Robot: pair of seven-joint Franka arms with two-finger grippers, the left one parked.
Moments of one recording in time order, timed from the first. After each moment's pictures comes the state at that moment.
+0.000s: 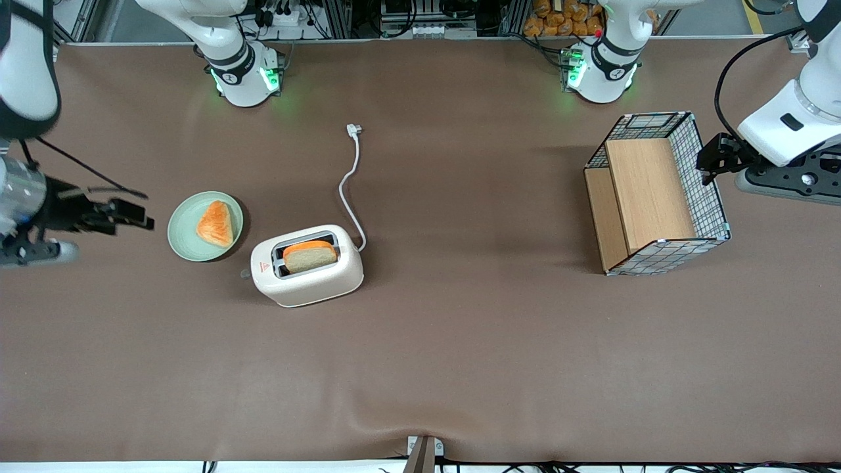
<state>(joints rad) -0.05 0.14 0.00 -1.55 0.13 1.59 -0.13</state>
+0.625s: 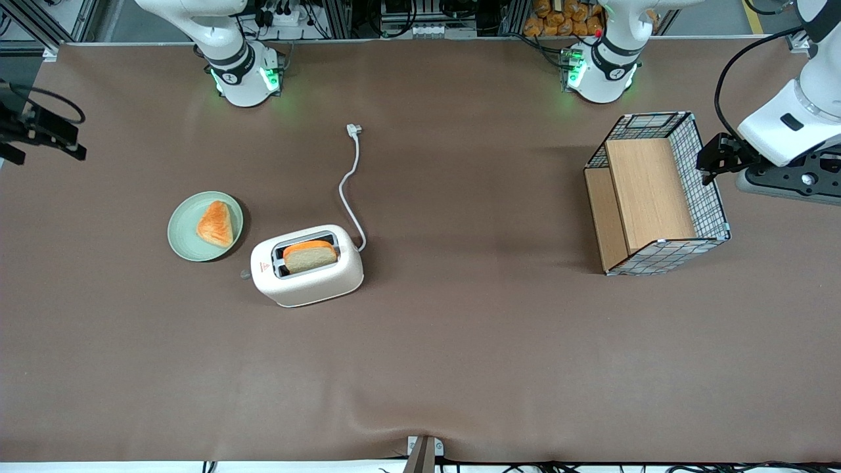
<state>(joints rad) -0.02 -0.04 -0.03 -1.51 -0.01 1.44 -0.12</state>
